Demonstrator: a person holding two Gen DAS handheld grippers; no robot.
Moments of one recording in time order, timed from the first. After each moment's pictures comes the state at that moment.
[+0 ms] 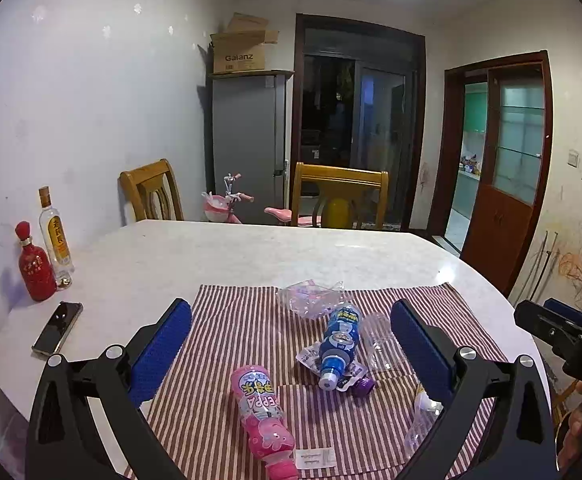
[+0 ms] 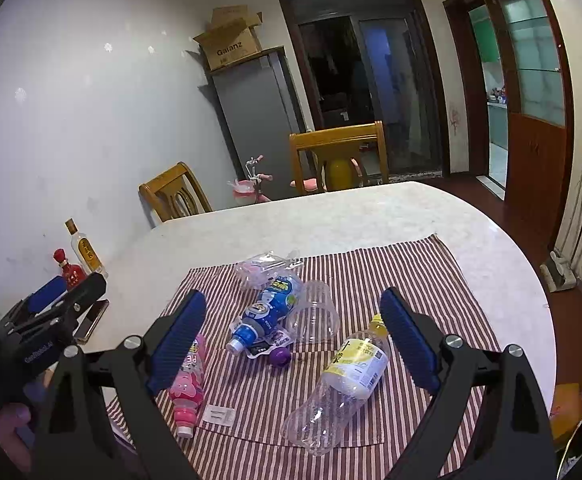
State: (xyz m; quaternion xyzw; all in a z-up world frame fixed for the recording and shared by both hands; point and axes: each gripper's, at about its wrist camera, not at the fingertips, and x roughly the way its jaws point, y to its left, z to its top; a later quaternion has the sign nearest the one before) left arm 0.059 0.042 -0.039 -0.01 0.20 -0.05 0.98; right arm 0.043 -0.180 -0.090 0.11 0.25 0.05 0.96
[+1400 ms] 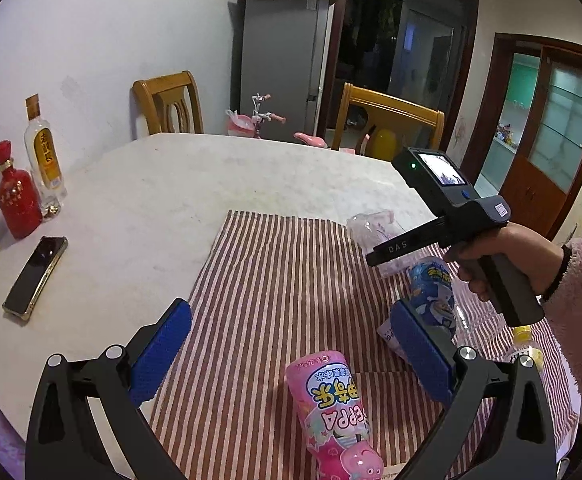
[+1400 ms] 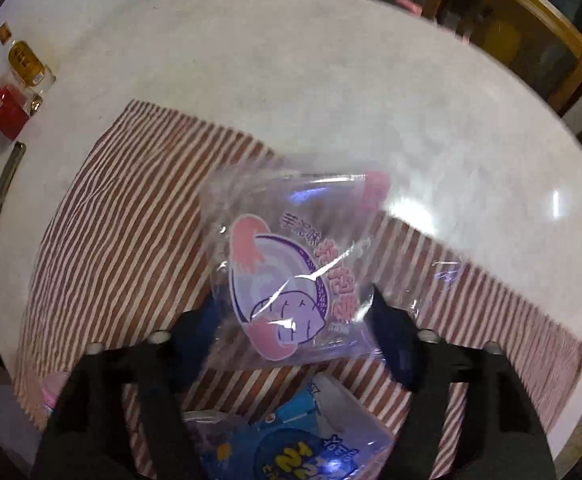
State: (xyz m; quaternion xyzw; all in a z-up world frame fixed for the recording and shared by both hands) left arm 0.170 0.112 -0.124 -0.05 0.34 -0.01 0.94; right arm 0.403 -0.033 -0.260 -0.11 0.60 0.18 0.78
